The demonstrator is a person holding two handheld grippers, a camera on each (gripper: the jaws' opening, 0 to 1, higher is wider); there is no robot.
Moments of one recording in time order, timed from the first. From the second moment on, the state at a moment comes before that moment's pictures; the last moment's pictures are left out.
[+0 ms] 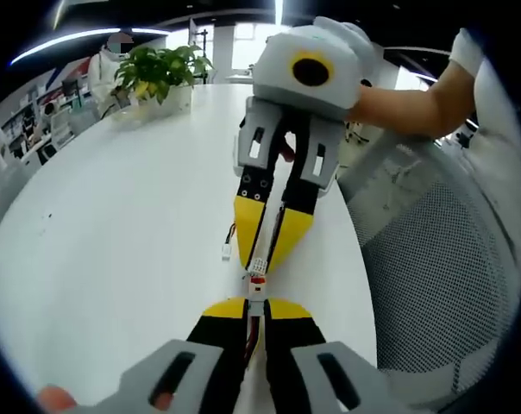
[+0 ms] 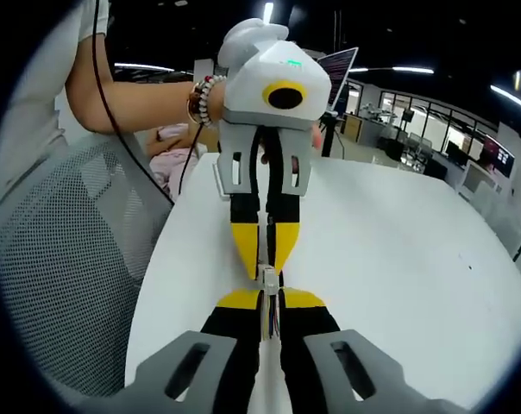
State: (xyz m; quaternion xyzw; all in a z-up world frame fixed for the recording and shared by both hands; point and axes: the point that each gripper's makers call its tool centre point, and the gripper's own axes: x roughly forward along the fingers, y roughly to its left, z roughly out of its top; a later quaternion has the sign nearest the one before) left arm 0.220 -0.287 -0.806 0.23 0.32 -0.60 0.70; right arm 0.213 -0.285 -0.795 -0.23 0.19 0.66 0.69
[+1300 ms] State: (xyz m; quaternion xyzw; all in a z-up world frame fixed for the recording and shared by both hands) left arm 0.207 -0.272 -0.851 0.18 0.37 -0.61 0.68; right arm 0.201 -0.297 -0.847 -0.25 0.26 0.67 0.65
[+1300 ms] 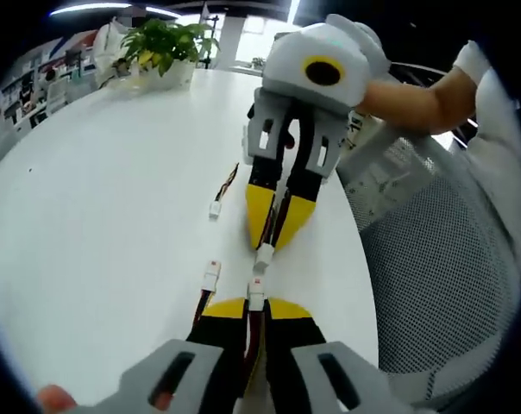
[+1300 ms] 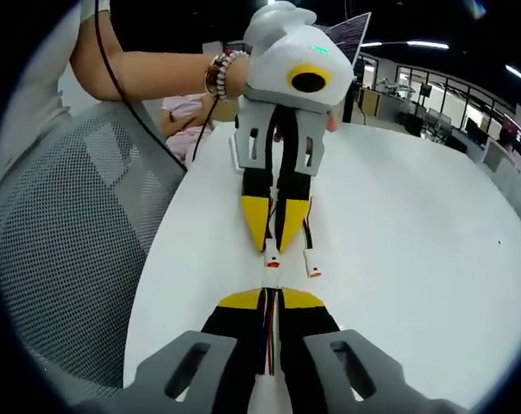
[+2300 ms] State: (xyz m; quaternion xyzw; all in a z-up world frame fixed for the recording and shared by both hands) left arm 0.209 -0.278 -0.834 0.20 0.30 -0.62 0.69; right arm 0.207 -0.298 -0.836 -0.25 0.23 0.67 0.66
